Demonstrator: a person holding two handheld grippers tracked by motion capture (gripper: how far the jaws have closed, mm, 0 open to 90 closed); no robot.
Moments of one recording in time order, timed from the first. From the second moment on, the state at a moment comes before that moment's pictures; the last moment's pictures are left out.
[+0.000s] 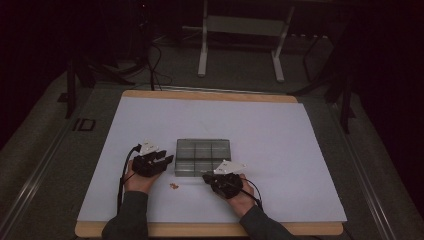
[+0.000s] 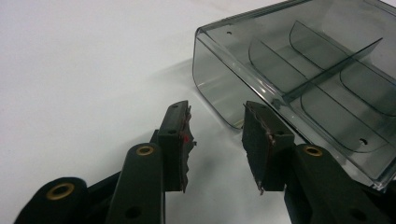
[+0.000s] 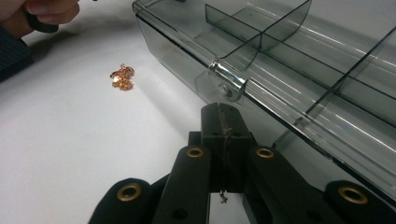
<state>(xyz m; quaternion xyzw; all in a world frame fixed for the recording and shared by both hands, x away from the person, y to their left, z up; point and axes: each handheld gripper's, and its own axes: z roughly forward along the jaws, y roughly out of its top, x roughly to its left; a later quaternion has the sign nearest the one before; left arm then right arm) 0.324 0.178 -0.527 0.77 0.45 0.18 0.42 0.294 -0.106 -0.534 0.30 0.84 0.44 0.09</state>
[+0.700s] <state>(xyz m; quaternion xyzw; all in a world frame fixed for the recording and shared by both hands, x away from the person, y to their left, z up) 0.323 0.177 -0.526 0.77 0.45 0.17 0.42 0.295 -0.107 -0.533 0.31 0.84 0.44 0.09</state>
